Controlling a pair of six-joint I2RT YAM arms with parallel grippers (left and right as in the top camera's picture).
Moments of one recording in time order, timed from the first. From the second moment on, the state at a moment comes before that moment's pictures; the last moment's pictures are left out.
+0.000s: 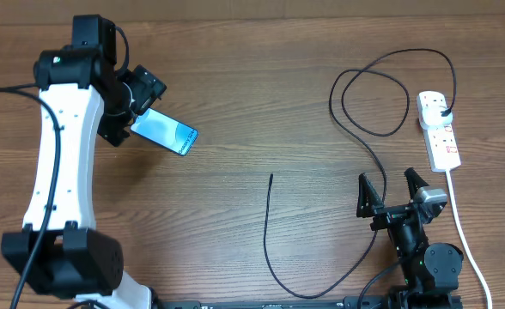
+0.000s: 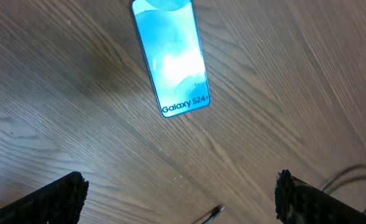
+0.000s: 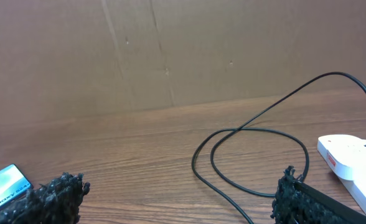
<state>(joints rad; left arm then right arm) 0.04 1.78 1.79 -1.32 0.09 -0.88 0.02 0.01 0.02 -0.02 -0.16 0.19</state>
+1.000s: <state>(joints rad) 0.03 2.00 1.81 -1.29 0.09 -1.04 0.02 0.01 0.02 -0.02 -0.16 0.19</state>
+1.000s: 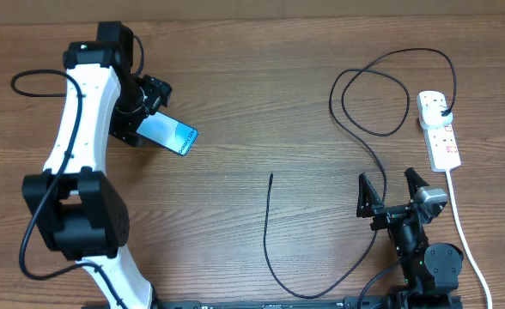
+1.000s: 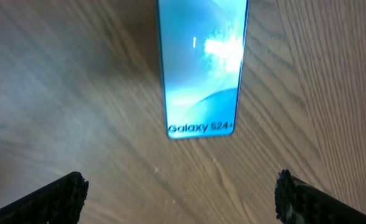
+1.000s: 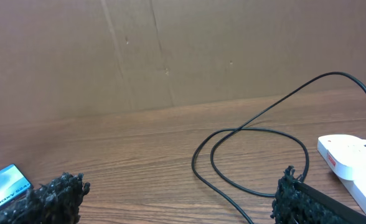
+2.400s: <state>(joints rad) -0.03 2.05 1.81 -1.25 0.00 -1.12 0.02 0.01 0.02 -0.02 -0.16 0.19</state>
